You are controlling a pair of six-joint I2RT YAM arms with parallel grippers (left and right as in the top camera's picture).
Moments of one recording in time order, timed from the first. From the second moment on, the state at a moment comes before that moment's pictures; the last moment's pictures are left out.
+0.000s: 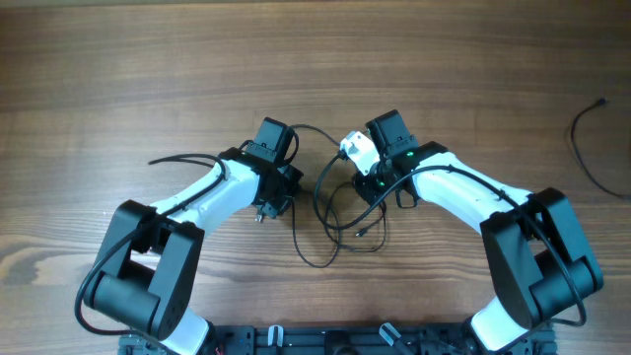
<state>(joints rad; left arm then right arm) -0.43 1.75 0.92 -0.51 0.18 -1.39 0.46 1.78 0.96 -0.41 -0.23 -0.32</state>
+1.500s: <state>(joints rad) -0.44 1.74 0.92 -0.54 0.12 -1.39 -0.07 1.32 1.35 -0.35 -0.19 0.13</state>
